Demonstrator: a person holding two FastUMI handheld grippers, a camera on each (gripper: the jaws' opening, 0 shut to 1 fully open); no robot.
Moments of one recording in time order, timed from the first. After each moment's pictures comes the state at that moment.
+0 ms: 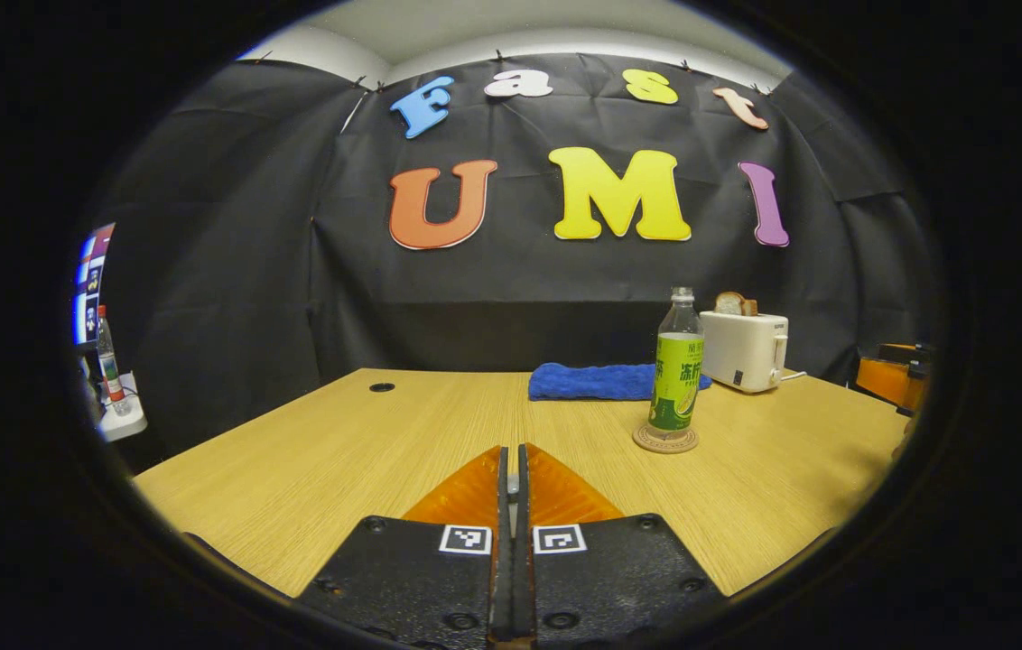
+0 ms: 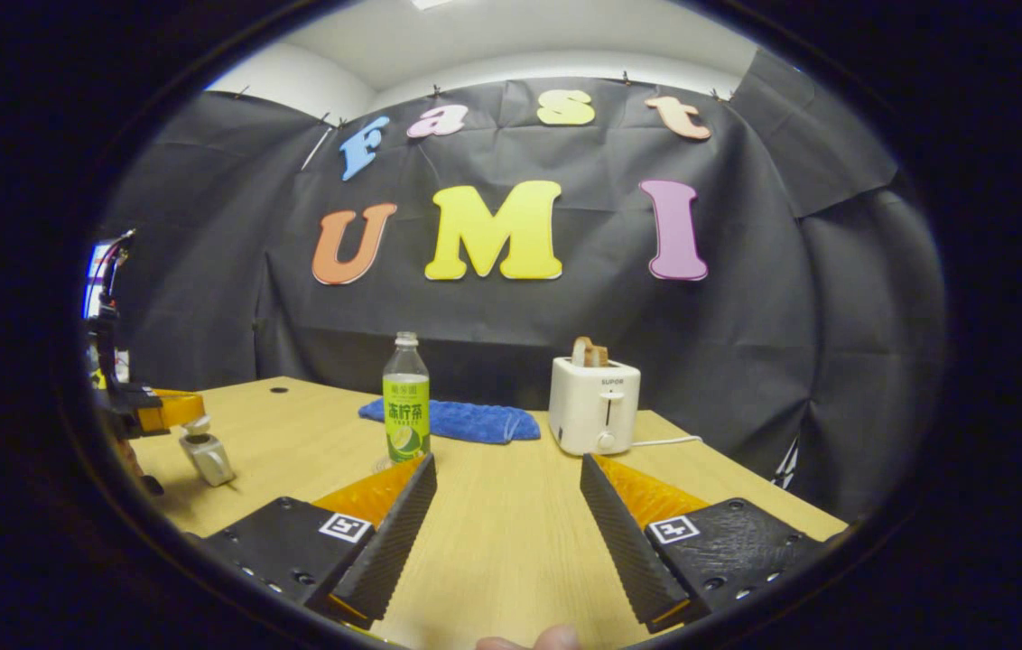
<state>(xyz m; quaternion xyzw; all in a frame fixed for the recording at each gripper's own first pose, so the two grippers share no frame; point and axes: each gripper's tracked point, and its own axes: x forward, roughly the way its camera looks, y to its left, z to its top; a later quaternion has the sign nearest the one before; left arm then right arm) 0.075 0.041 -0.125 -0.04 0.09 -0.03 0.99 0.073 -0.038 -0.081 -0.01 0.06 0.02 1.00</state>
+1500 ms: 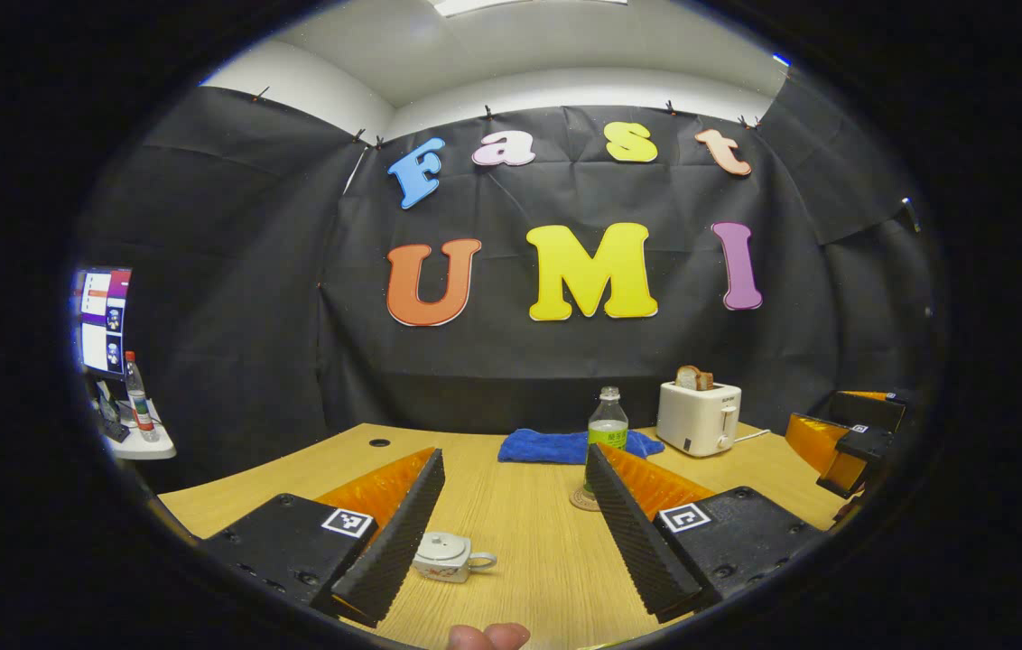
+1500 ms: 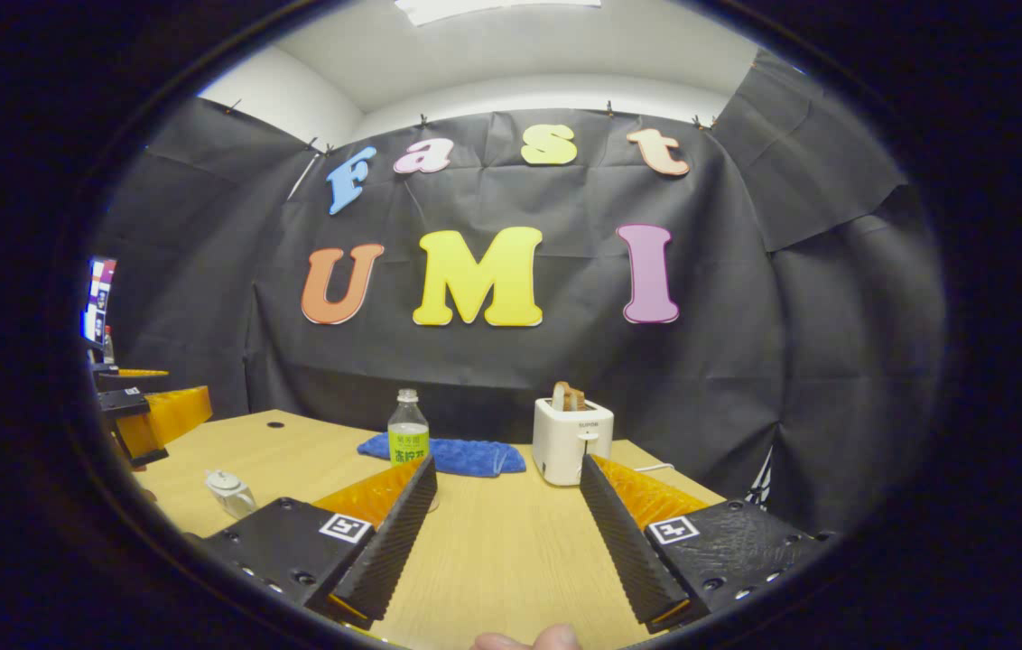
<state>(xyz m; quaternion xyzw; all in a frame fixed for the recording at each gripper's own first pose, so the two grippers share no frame) 0.004 -0.017 0.001 -0.05 0.00 -0.02 1.00 0.022 -0.030 -0.008 0.01 0.01 -0.01 1.00</state>
